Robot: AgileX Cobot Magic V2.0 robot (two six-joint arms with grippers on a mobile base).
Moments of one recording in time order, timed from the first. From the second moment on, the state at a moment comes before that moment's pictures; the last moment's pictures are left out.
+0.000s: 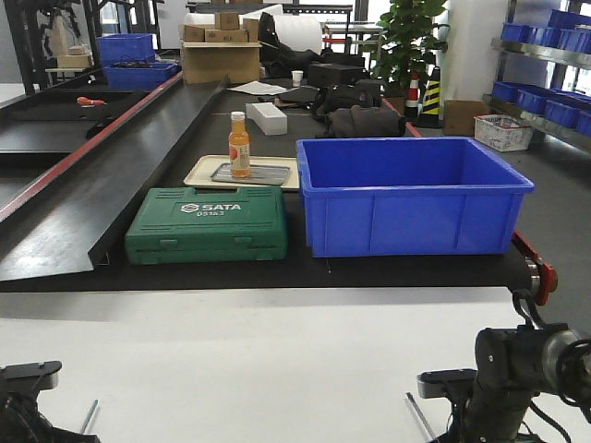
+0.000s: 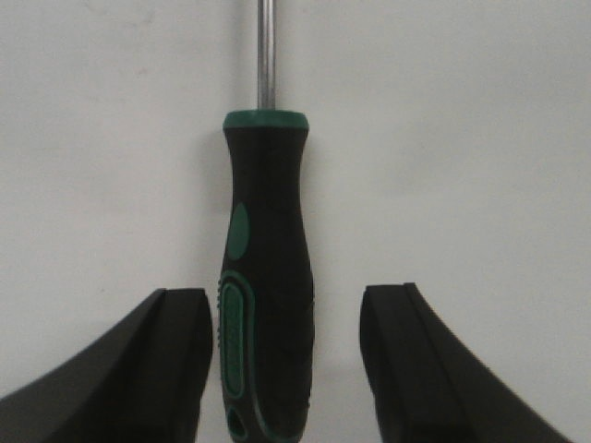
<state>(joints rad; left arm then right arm) -0.02 1.86 -1.06 -0.15 0.65 0.01 0.13 2.10 -1.32 0.08 0.85 -0.08</state>
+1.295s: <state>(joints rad) -0.02 2.00 -1.15 -0.13 0.75 0.04 0.13 2.10 -1.32 0.11 0.85 -0.08</state>
